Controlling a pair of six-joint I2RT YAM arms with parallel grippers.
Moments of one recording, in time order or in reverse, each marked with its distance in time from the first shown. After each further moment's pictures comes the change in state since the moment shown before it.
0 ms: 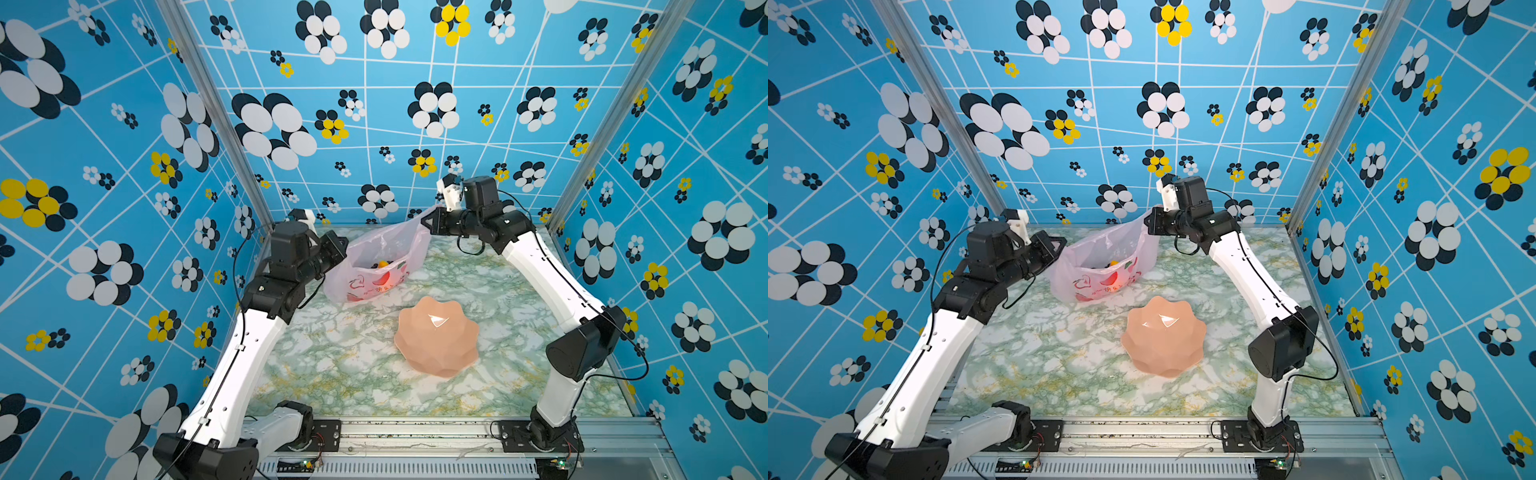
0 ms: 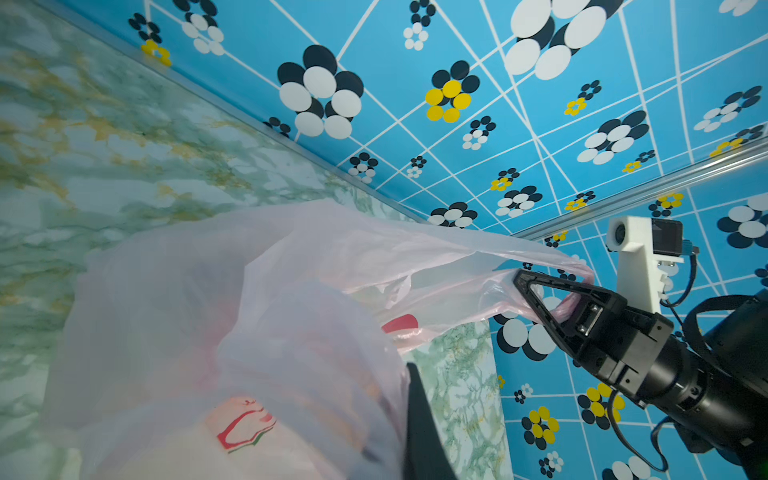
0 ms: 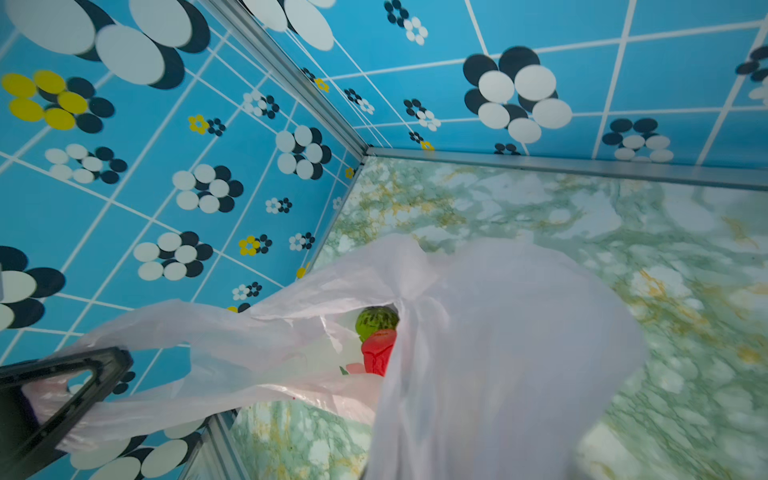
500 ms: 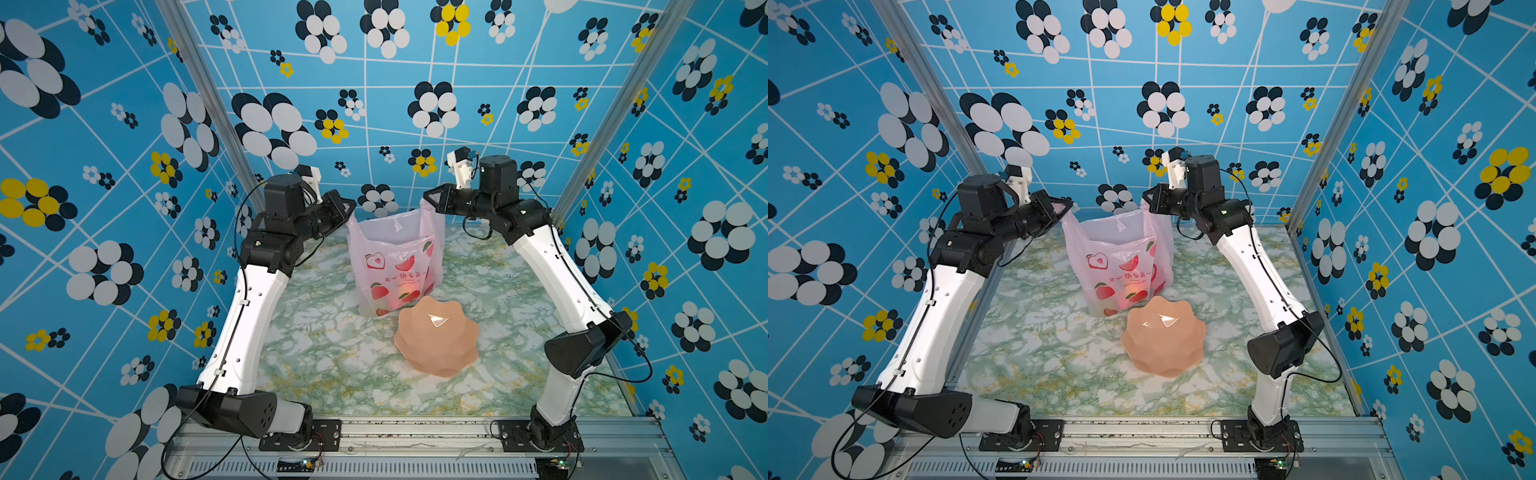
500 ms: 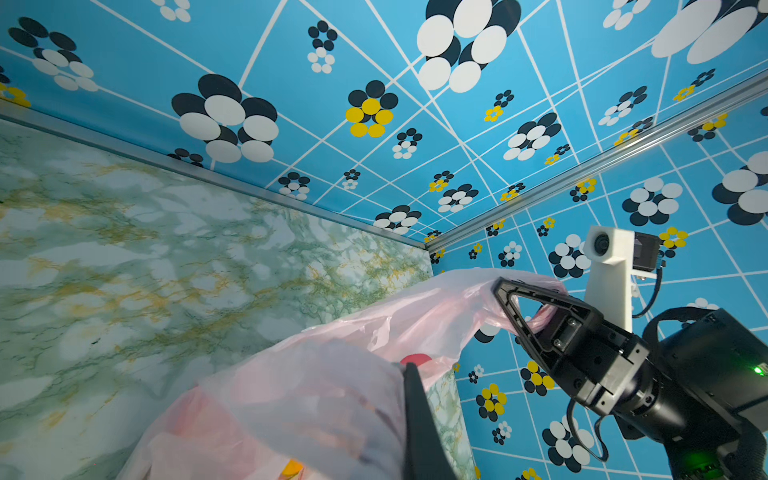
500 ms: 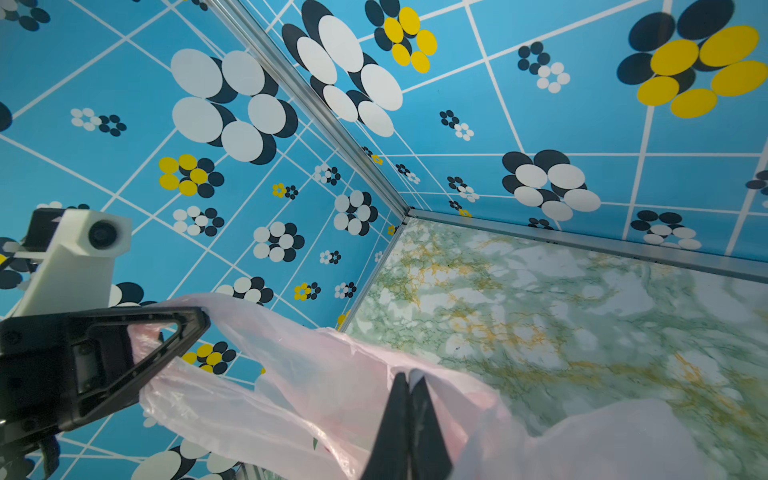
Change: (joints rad) left arm 0.058 0.246 0.357 -0.076 0.178 0.027; right arm -0.032 0.005 0.143 0.024 -0.040 0.029
